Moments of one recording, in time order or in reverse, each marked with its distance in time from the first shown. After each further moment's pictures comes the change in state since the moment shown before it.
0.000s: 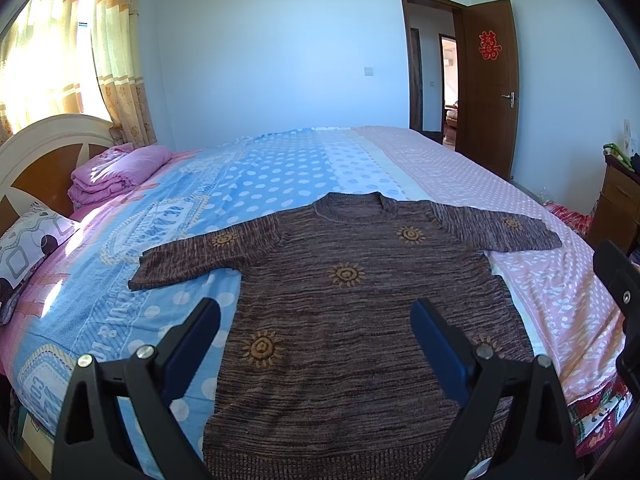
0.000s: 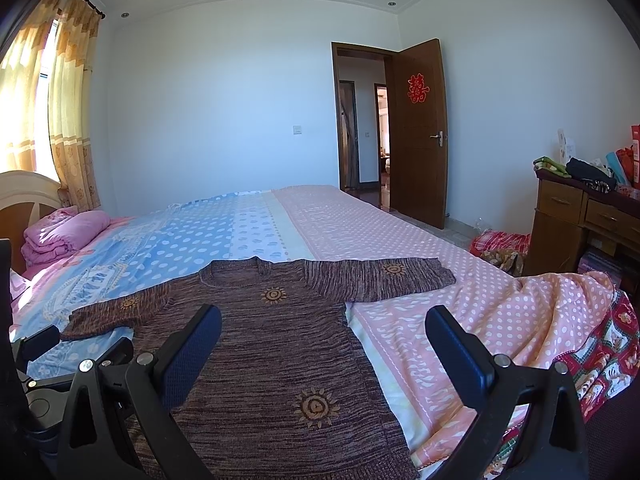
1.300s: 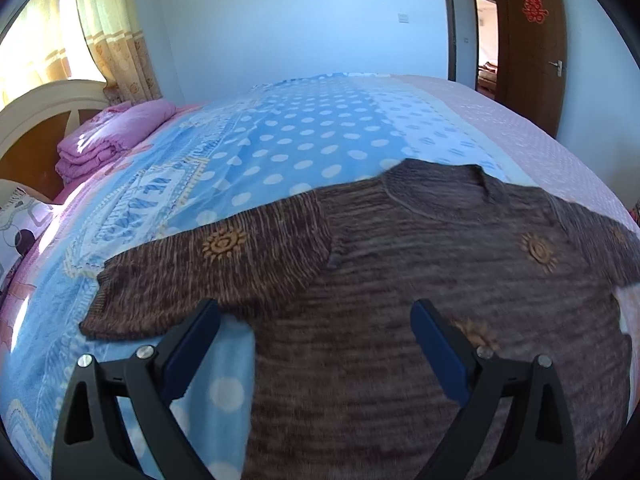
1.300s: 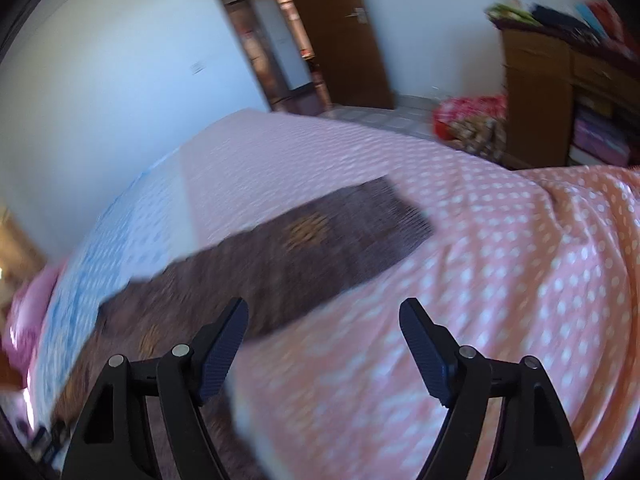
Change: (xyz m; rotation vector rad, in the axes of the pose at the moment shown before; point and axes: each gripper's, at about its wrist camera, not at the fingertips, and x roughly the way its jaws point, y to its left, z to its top) left arm 0.218 0.055 0.051 -0.037 0.206 0.081; right arm 0.283 -0.207 0.023 0.465 0.362 -0.130
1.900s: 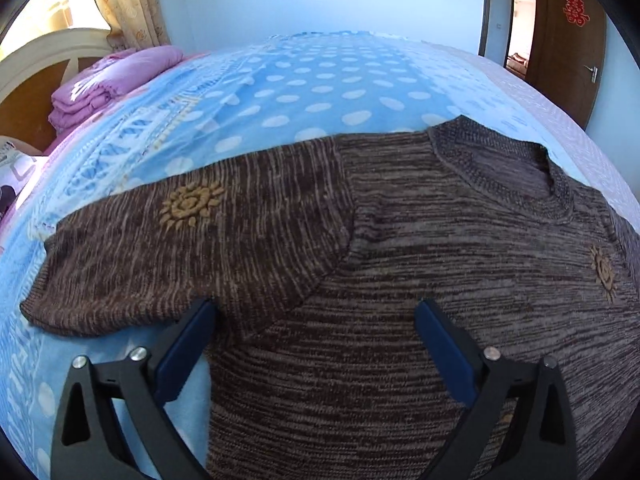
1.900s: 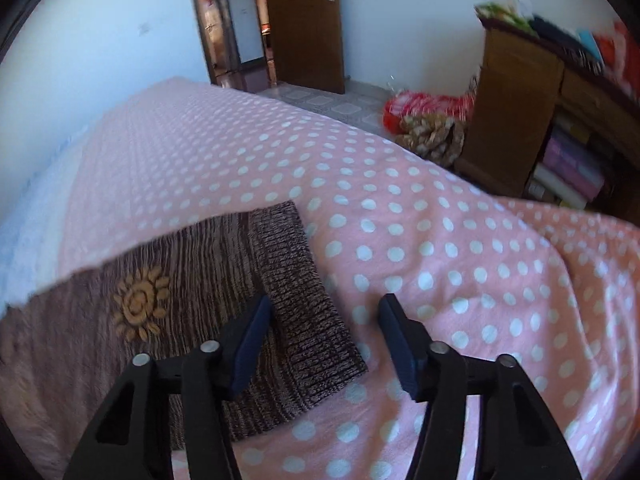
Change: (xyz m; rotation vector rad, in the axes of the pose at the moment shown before) left arm 0.080 0.002 -0.003 -0.105 0.146 0.015; right arm 0.116 -0.004 0.040 -0.245 0.070 -0.256
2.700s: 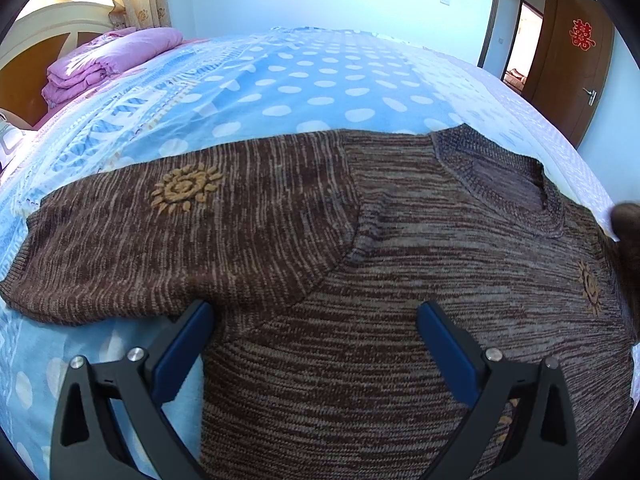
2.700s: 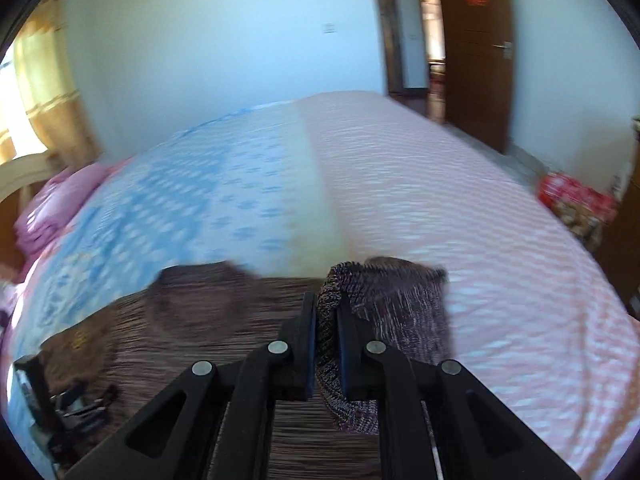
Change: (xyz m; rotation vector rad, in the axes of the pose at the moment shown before) left arm 0.007 0.013 0.001 -0.068 0.011 -0.079; right arm -0.152 0.268 -0.020 -0.324 -0.083 0.499
